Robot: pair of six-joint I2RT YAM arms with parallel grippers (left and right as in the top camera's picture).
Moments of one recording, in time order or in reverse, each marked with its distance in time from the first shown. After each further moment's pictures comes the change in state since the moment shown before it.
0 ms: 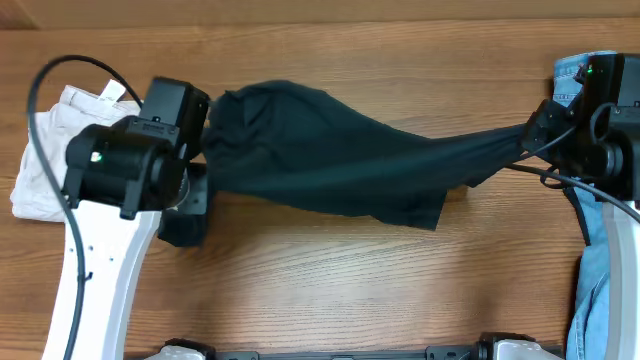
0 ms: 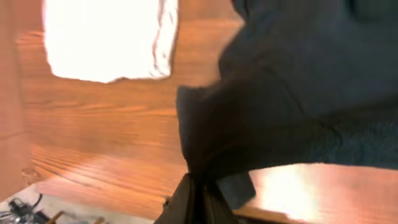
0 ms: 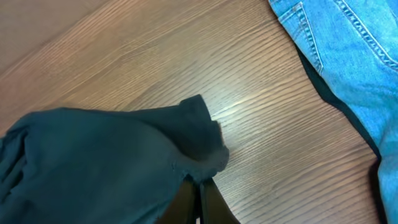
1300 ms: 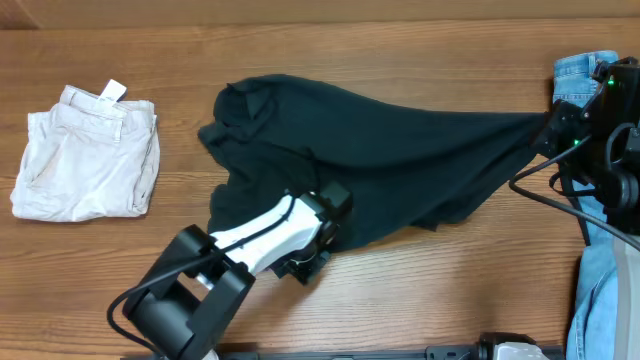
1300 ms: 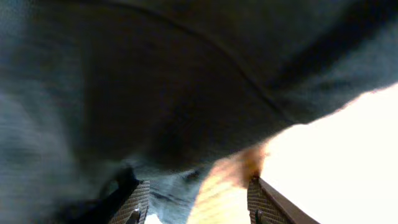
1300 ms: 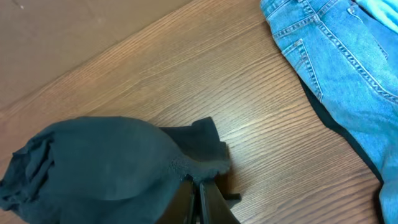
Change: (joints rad) left arm -0.487 0.411 -0.727 0.718 0.291 0.157; right arm 0.000 -0.085 0.000 0.058 0.000 -0.018
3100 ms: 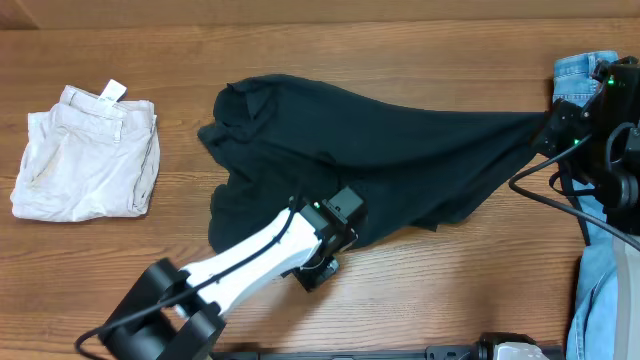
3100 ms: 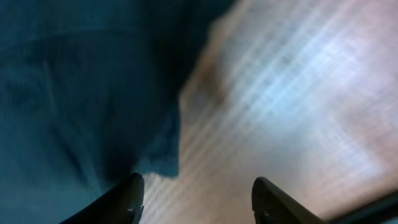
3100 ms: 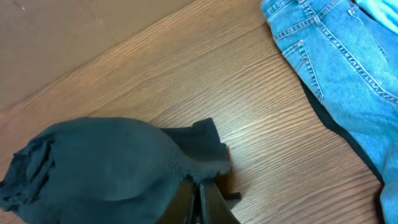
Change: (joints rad) left arm -0.082 -0.124 0.033 -0.064 -0.005 0.115; right arm 0.000 0.000 0.000 0.003 0.000 0.000
